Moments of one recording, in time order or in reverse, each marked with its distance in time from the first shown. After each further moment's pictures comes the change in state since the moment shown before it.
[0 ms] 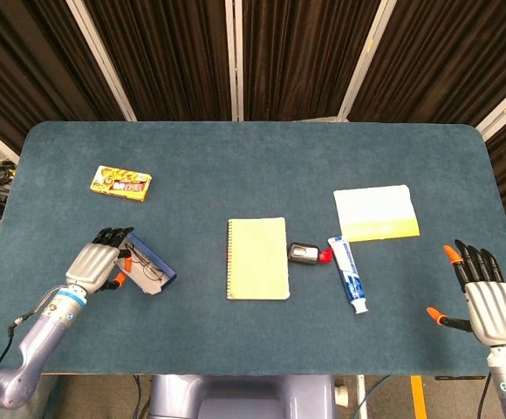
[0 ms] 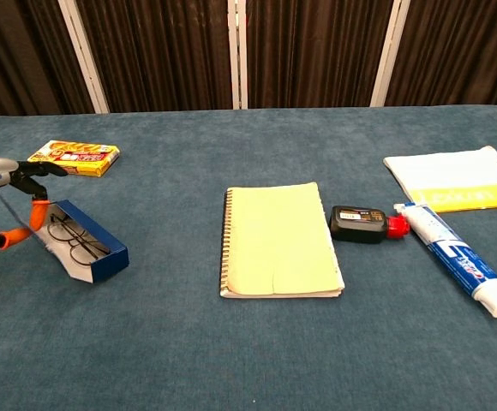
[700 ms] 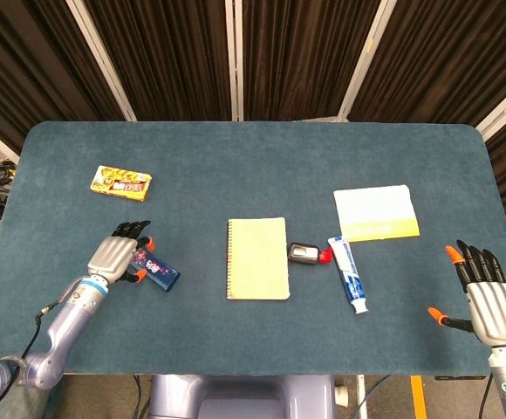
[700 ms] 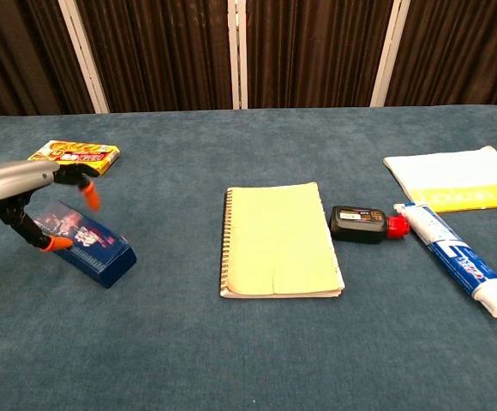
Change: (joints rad) left arm -0.053 -0.135 -0.045 0.127 -0.045 -0.016 -0.043; right arm -0.002 0.002 -0.001 0.003 0.005 0.000 0.007
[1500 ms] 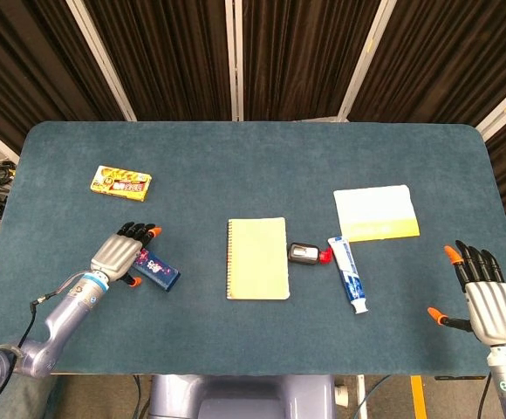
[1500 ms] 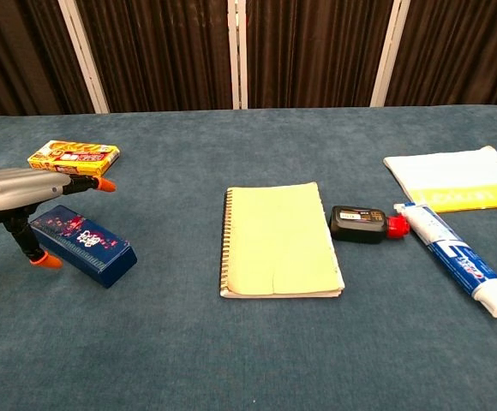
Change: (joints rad) left arm -0.061 0.000 0.051 0.102 0.070 -0.111 0.013; right arm 0.004 -0.006 0.001 0.004 0.011 -0.011 -0.010
